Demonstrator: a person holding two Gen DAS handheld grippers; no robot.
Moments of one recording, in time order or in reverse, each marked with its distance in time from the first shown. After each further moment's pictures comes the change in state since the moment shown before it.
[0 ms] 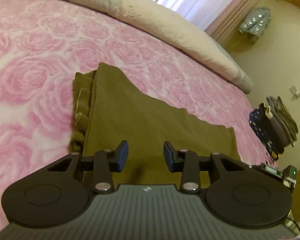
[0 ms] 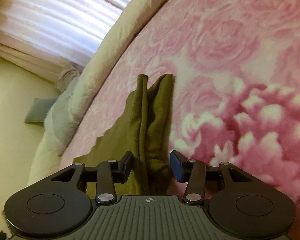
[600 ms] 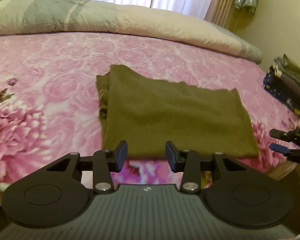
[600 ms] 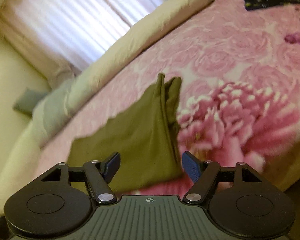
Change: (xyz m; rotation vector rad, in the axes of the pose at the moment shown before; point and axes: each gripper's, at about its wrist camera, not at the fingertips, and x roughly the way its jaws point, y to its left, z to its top) left arm -0.091 -0.059 -0.076 0.249 -0.057 0.196; right arm -0.078 0.068 -0.089 -0.145 -0.156 -0.139
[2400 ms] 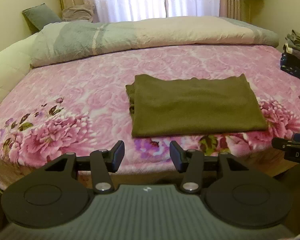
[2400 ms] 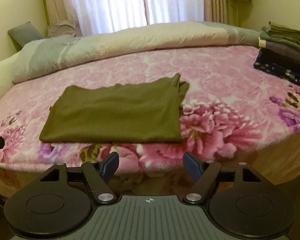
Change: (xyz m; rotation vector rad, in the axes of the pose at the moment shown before) left arm -0.104 -0.071 -0.054 0.169 -0.066 0.314; right arm -0.061 0.116 -0.113 -0.520 -0.002 -0.314
